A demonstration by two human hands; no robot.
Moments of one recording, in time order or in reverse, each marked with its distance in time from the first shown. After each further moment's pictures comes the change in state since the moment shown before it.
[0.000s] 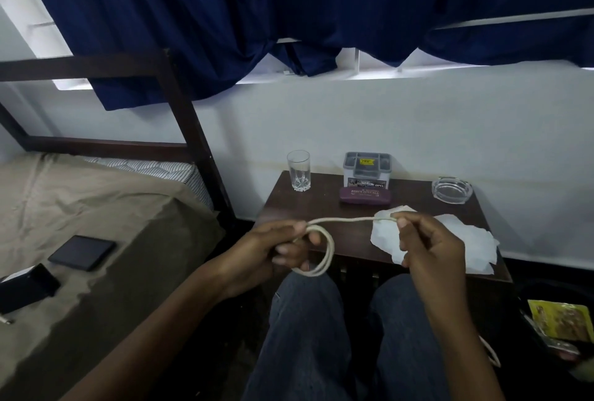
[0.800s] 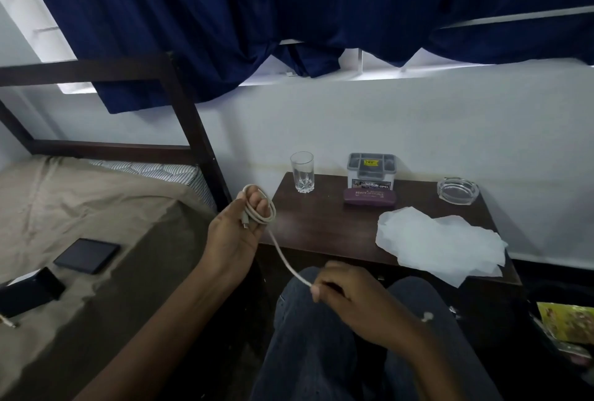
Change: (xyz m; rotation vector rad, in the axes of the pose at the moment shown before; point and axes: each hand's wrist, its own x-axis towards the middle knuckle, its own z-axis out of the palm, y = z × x) left_hand 0.011 0.007 -0.029 -0.481 0.726 0.383; right_hand -0.032 -0.008 0.042 -0.380 -0.888 -0.158
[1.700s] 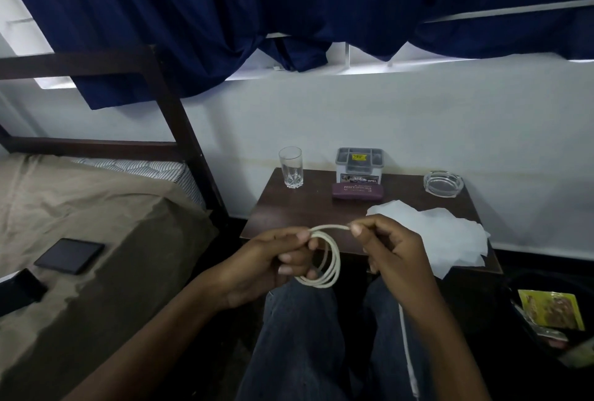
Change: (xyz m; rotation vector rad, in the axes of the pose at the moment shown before) left_hand -0.037 -0.022 0.012 0.439 -0.719 -0.490; right_hand -0.010 0.011 -0.035 0.461 0.563 0.053
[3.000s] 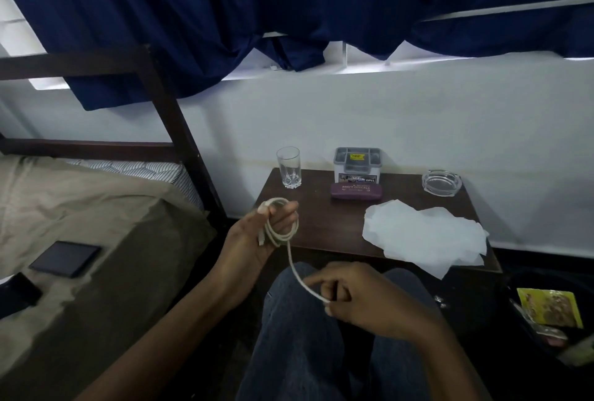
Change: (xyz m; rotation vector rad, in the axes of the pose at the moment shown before) left_hand 0.016 -0.008 -0.020 -0.060 0.514 0.342; right_hand -0.008 0.003 0.010 -0.457 -0.685 0.100
